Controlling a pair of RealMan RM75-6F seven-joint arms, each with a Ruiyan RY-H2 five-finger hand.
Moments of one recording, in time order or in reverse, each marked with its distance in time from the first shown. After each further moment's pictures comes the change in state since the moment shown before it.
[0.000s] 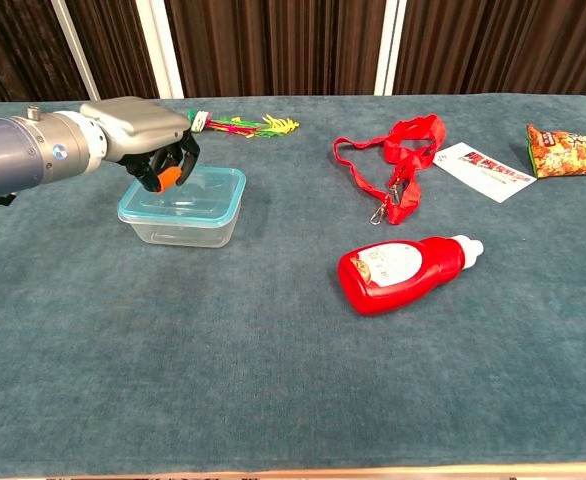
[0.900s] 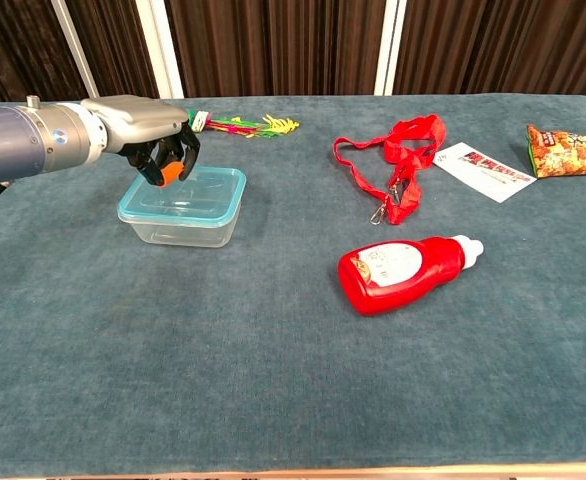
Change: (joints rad) left arm 0.000 0.002 -0.044 0.057 0.046 -0.087 -0.145; right arm -0.002 -0.008 0.005 0.003 0.008 0.010 -0.015
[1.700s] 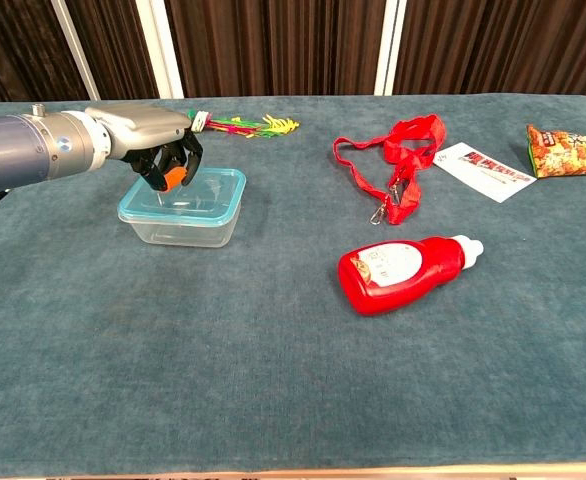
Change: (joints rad) left arm 0.008 -0.029 0.003 0.045 0.035 -0.026 -0.047; right arm -0.002 0.000 0.002 -0.001 0.003 0.002 -0.002
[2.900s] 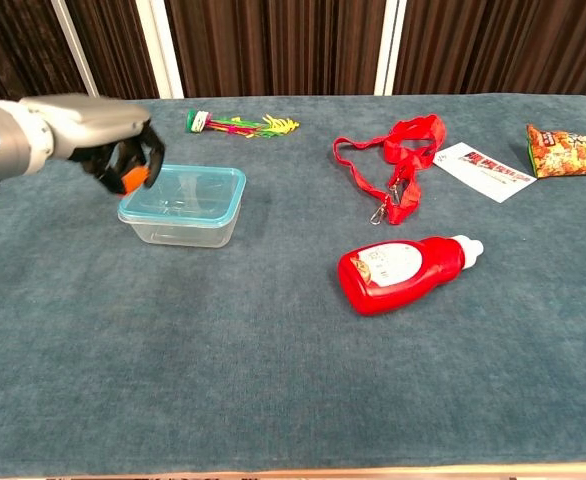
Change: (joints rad) left arm 0.082 0.194 0.023 -0.503 -0.279 0.265 0.334; right arm -0.001 -0.003 0.004 -0.002 0.007 0.003 -0.003
